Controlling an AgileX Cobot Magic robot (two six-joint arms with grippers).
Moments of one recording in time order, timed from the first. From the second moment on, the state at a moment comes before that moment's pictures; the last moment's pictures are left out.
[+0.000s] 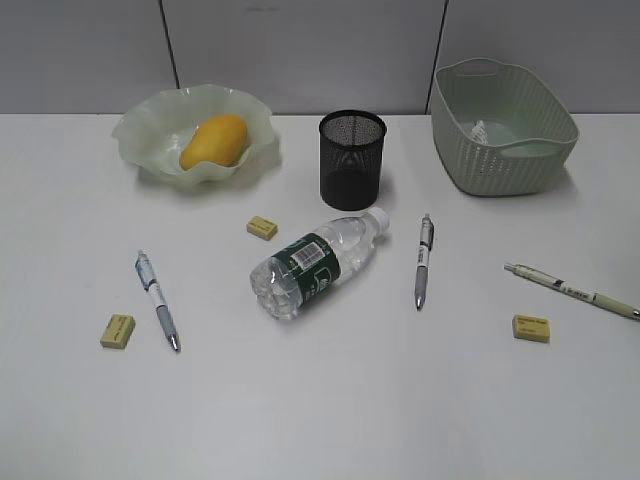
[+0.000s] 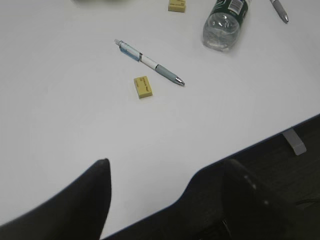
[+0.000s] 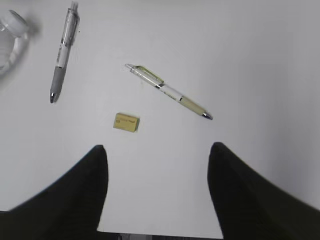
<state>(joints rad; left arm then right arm) -0.49 0.23 -0.53 0.02 1.07 -0.09 0.06 1.45 -1.38 0.06 1.20 -0.01</state>
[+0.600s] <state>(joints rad) -0.49 0.23 -0.53 0.02 1.07 -0.09 0.06 0.68 -0.93 0.13 1.21 0.00</state>
